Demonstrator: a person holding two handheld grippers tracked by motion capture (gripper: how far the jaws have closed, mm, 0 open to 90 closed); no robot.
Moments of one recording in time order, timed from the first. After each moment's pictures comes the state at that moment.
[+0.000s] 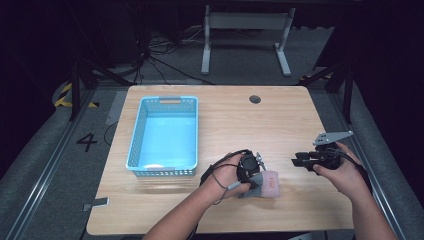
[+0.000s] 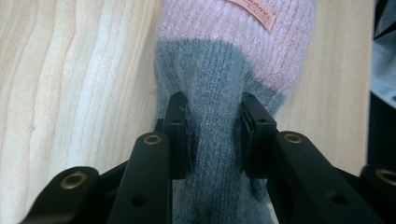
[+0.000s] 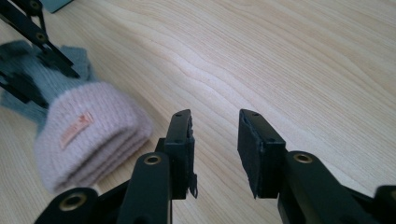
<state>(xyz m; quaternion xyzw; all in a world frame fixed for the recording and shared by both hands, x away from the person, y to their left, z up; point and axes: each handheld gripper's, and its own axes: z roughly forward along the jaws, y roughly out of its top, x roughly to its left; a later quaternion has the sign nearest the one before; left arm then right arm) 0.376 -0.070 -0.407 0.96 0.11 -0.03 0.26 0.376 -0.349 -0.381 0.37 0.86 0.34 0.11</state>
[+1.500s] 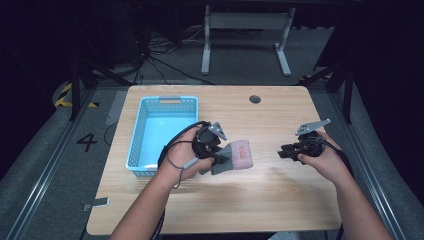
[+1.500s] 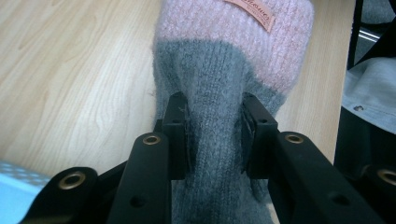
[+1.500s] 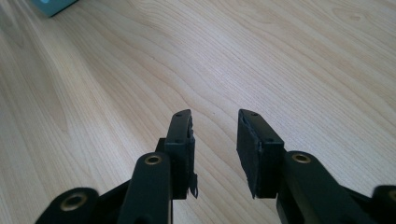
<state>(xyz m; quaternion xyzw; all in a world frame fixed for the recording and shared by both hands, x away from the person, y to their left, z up) 0.394 0.038 -0.321 0.93 0.16 0.02 0.32 0.419 -0.320 -0.389 0.34 0.88 0.33 0.08</state>
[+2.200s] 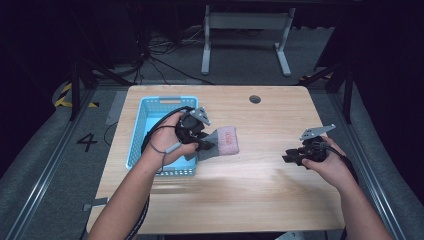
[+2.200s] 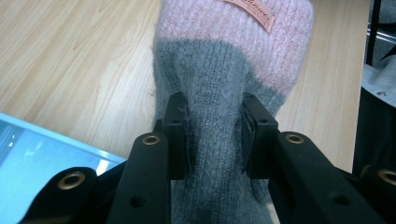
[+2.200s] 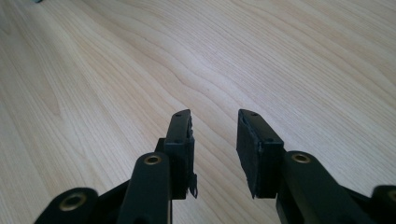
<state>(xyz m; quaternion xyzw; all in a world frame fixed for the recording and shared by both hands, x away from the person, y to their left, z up) 0.419 0.077 -0.302 0.93 0.16 0.04 0.32 0.405 -0.333 -0.397 0.36 0.87 0.32 0.09</state>
